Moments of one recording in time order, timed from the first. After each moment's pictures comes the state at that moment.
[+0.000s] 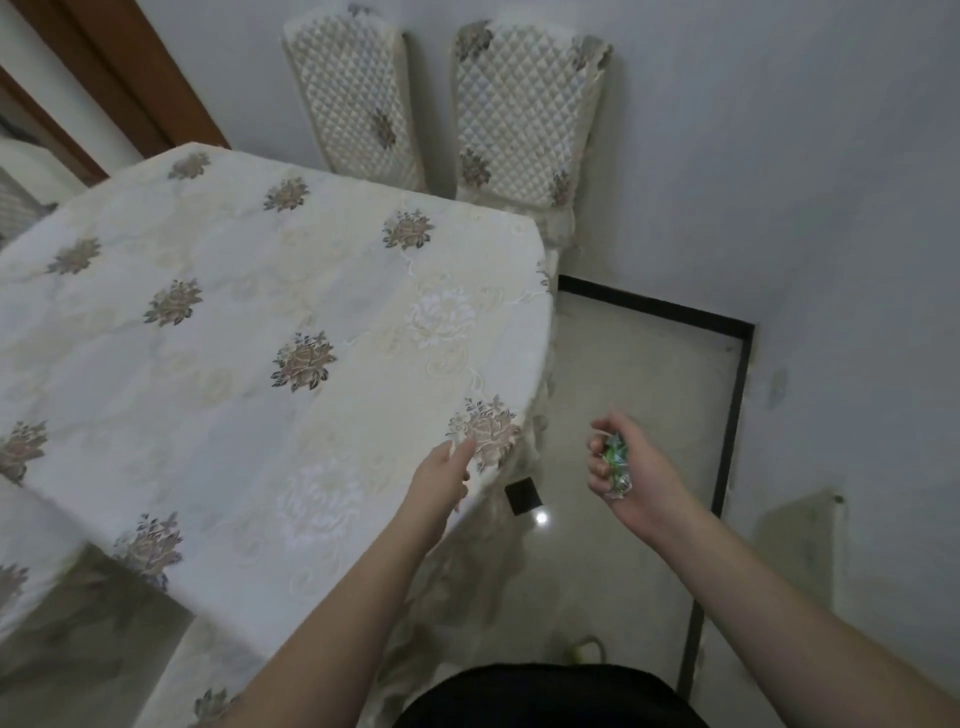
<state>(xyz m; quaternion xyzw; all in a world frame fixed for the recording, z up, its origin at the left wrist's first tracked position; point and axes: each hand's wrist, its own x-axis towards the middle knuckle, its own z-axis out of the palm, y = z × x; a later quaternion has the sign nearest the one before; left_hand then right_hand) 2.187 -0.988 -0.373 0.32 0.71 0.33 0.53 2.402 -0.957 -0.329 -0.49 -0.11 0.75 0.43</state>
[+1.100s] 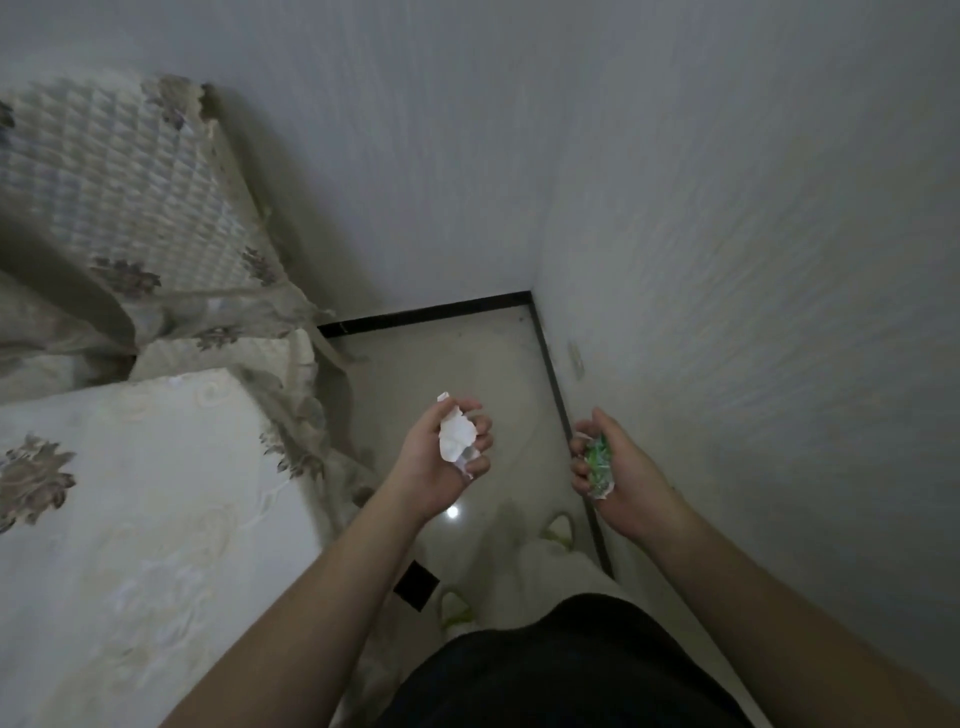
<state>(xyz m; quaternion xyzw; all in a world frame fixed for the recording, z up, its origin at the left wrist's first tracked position) 2.442 -0.661 -0.395 0.13 0.36 0.23 0.90 2.618 -0.772 -0.389 -0.55 0.09 0.60 0.57</state>
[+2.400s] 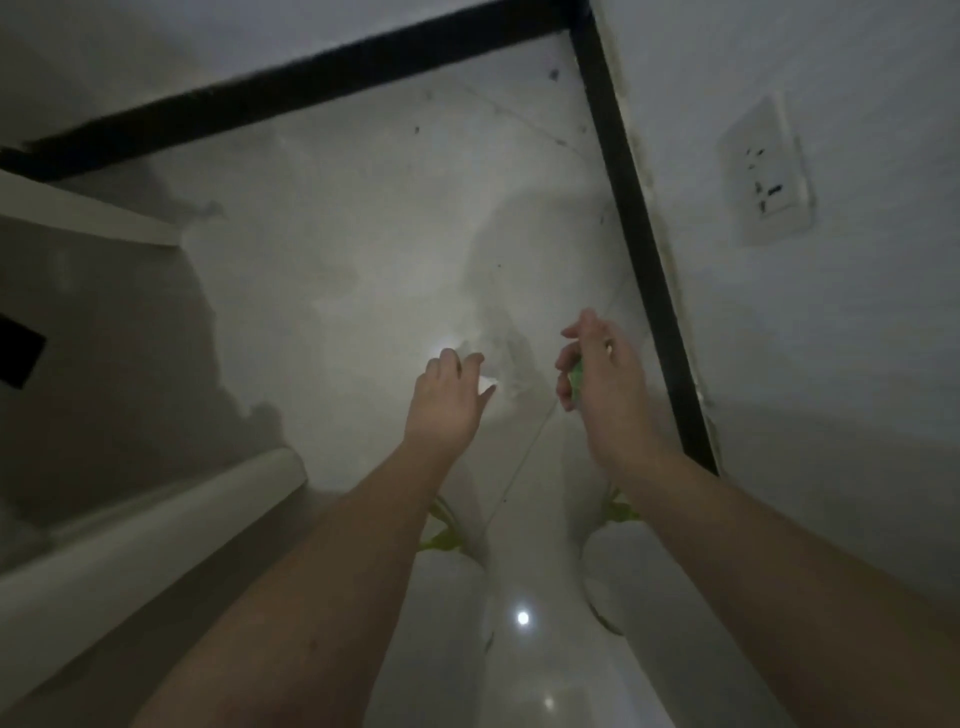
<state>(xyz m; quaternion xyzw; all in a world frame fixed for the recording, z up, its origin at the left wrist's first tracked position) 2.528 -0.485 -1.076 0.89 0.39 -0.09 0.21 2.679 -0.546 -0.948 -0.78 -0.02 0.45 0.44</state>
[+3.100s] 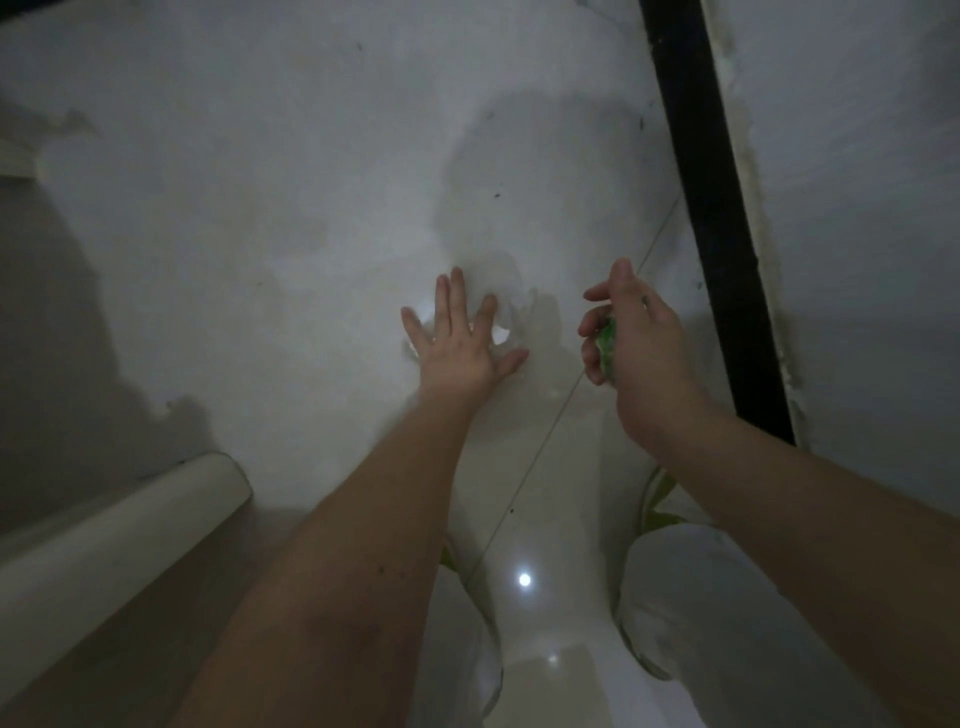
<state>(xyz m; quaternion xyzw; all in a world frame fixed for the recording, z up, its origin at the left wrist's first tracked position) 2.558 -0.485 -1.236 0.87 0.42 -0.17 0.21 2.694 -0.548 -1.075 -0.78 0.05 0.45 0.44</state>
